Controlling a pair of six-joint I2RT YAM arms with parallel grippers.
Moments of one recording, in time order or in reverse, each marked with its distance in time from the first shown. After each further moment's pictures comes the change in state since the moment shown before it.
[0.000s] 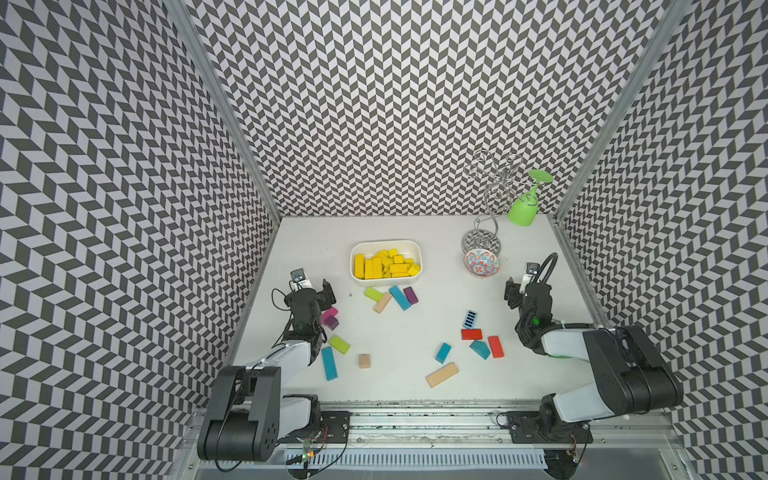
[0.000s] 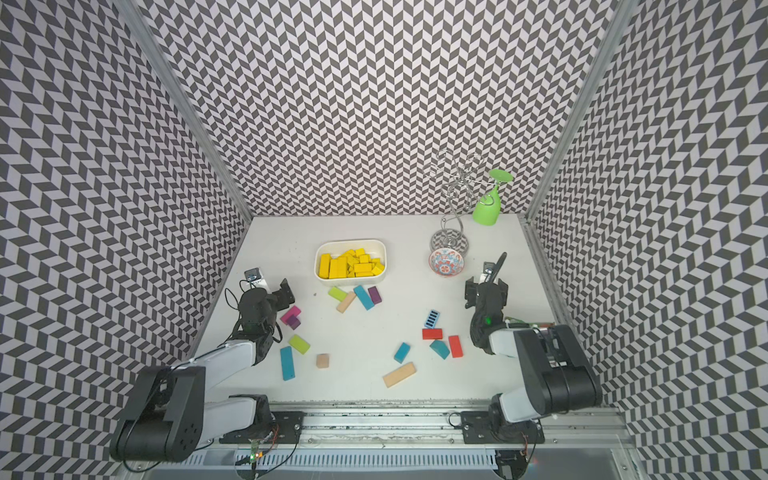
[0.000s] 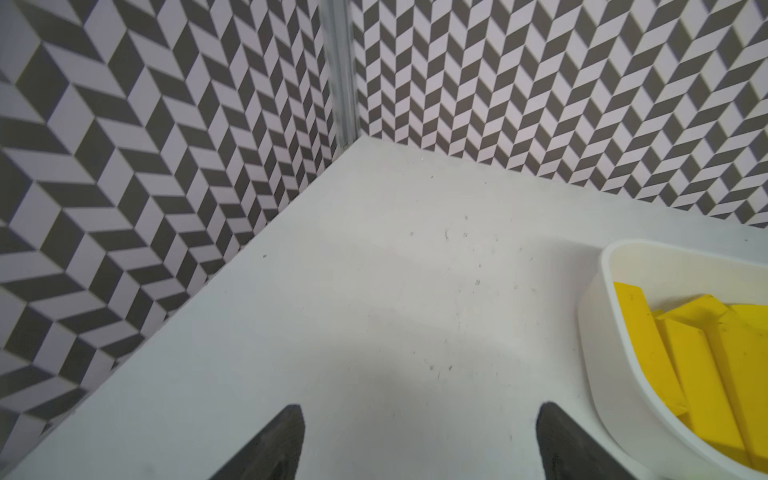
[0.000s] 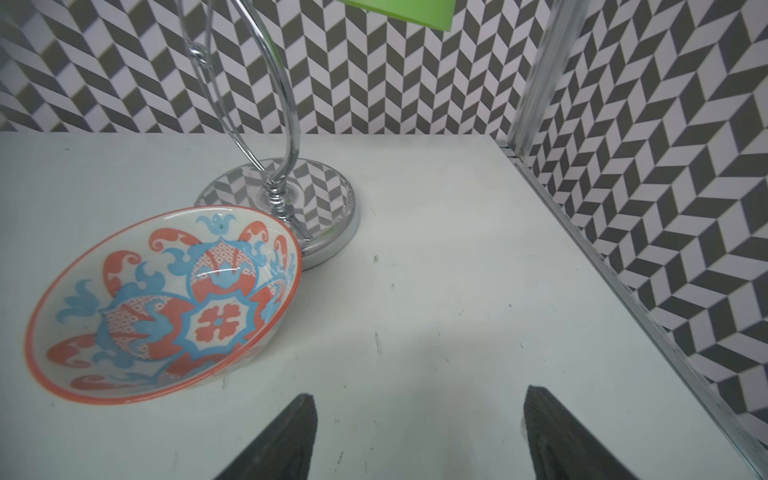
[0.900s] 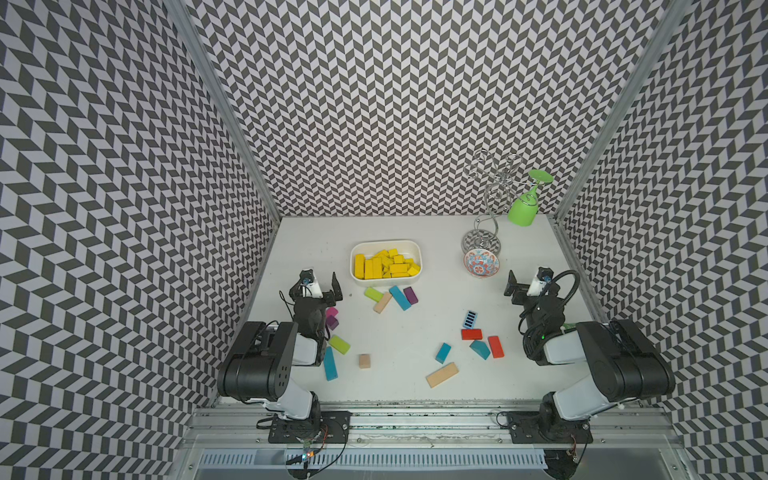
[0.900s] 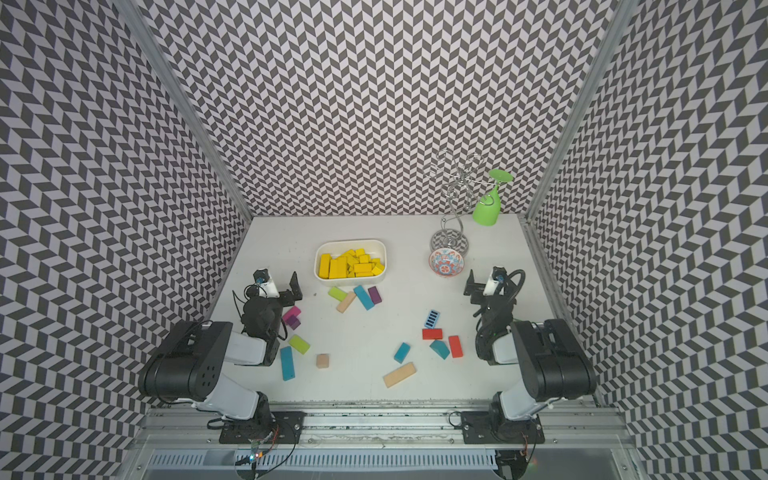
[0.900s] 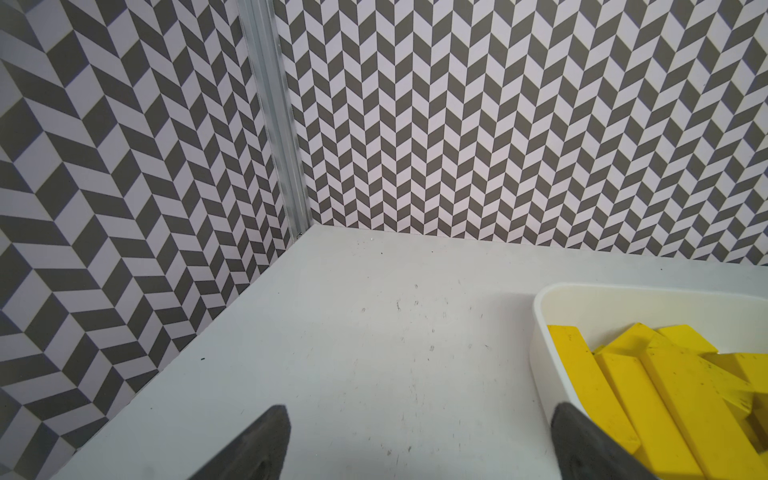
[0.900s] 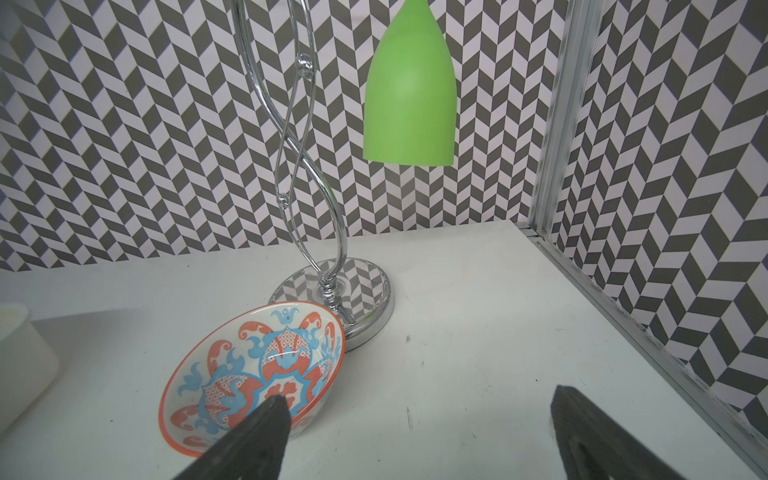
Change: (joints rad) left arm 0.001 0.272 -0.076 0.584 0.110 0.121; right arm -0.061 0.051 -0.117 0.425 -0.152 0.028
